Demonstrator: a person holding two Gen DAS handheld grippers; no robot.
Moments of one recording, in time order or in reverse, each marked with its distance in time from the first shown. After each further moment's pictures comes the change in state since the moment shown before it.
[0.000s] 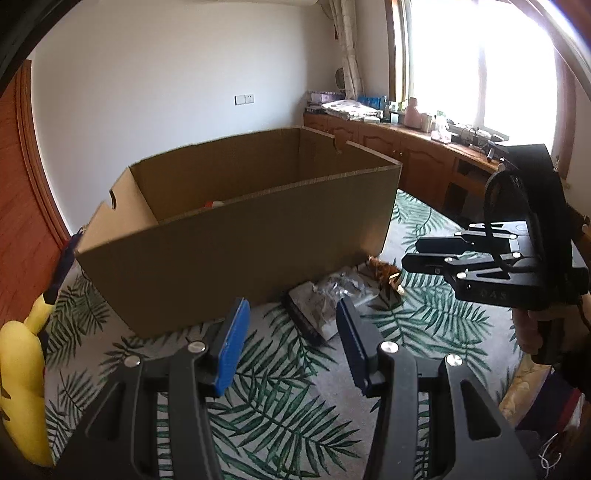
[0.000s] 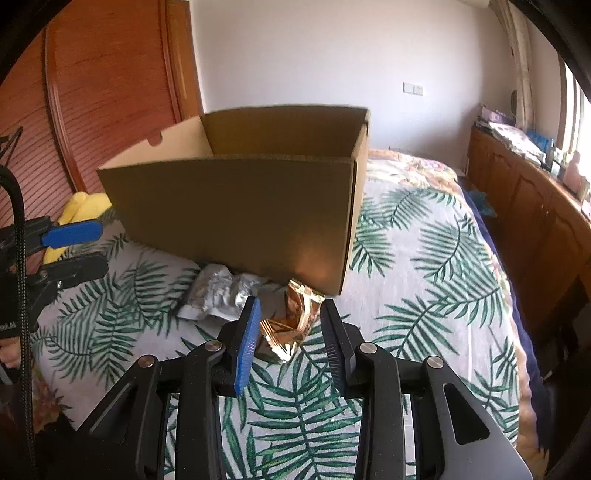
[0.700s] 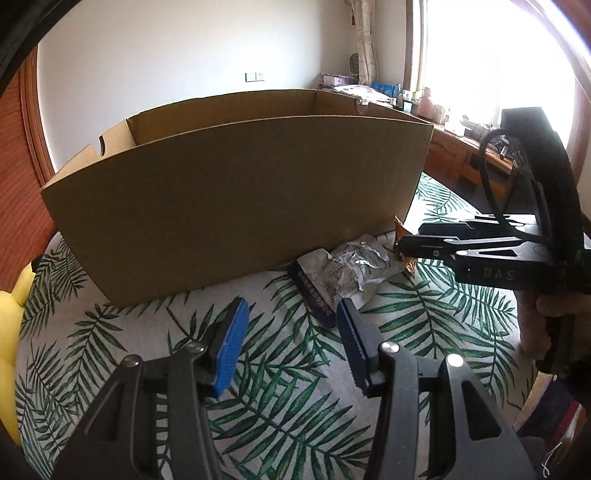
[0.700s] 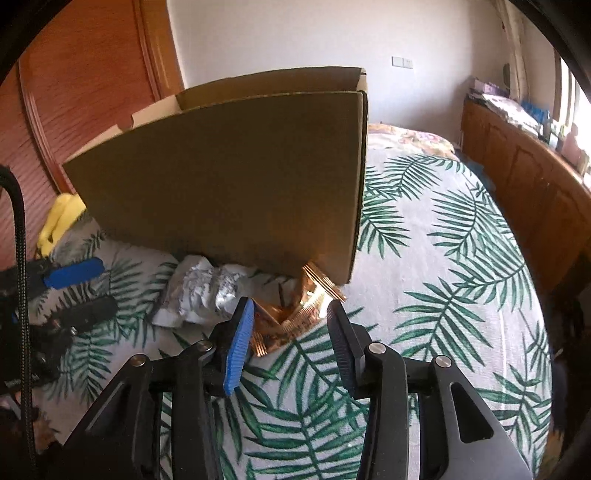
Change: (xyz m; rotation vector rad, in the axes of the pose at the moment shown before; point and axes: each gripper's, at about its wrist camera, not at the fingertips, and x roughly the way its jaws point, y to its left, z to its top) left arm 0.038 0.003 -0.020 -0.067 0.063 -0.003; right arm 0.037 -0.004 0.004 0.091 0.064 -0.006
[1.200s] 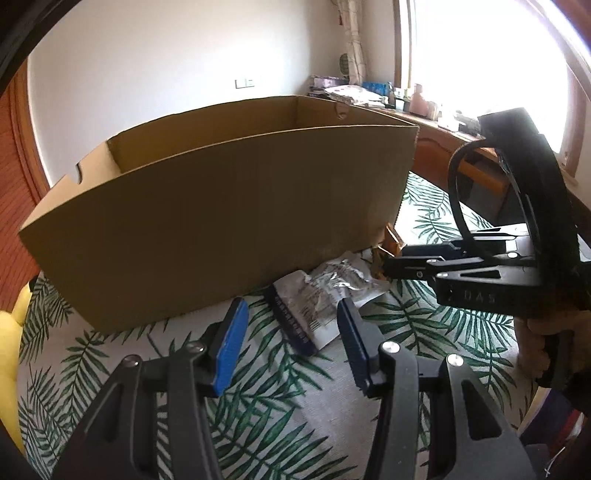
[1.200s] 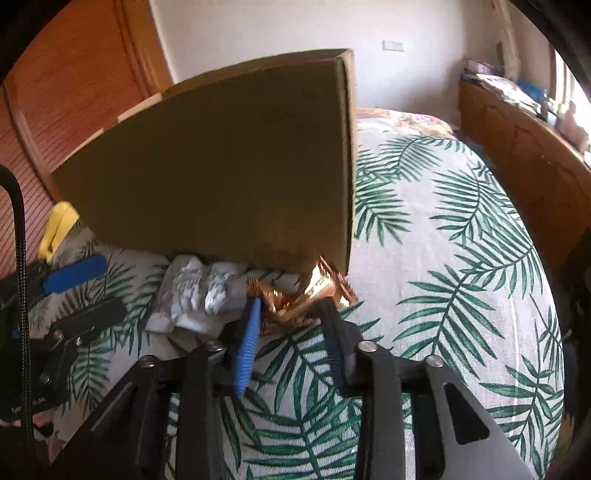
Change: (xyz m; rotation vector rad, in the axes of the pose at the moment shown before) left arm 0.014 -0.025 0.018 0.059 -0.010 0.002; right arm 0.011 -0.001 -0.001 0.017 0.059 0.022
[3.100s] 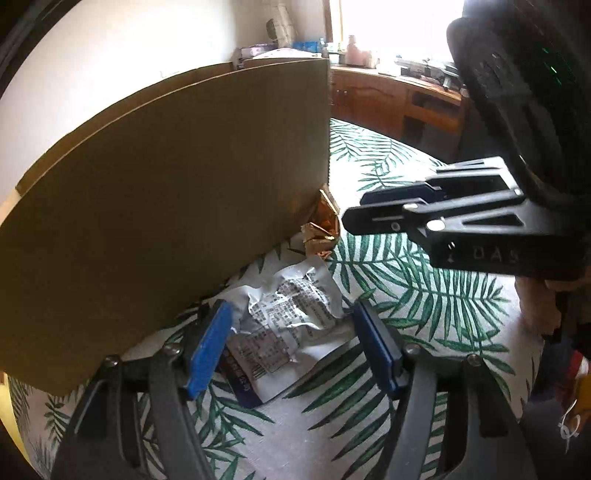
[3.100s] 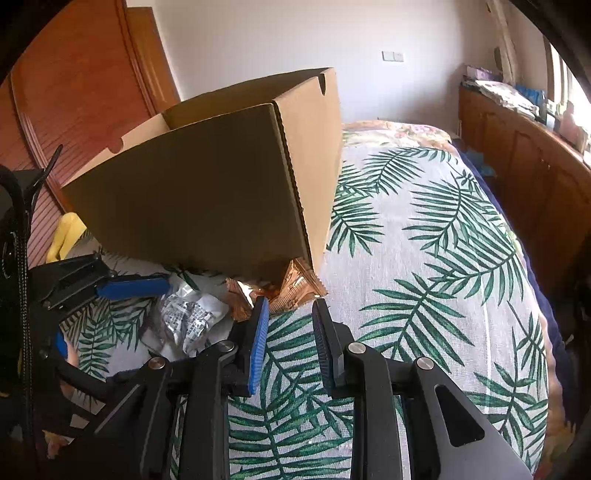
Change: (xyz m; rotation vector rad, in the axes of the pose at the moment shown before) left arm 0.043 -0.047 0.029 0.198 0.143 -0.147; right arm -0.021 -0.026 -0.002 0.024 -0.073 0.015
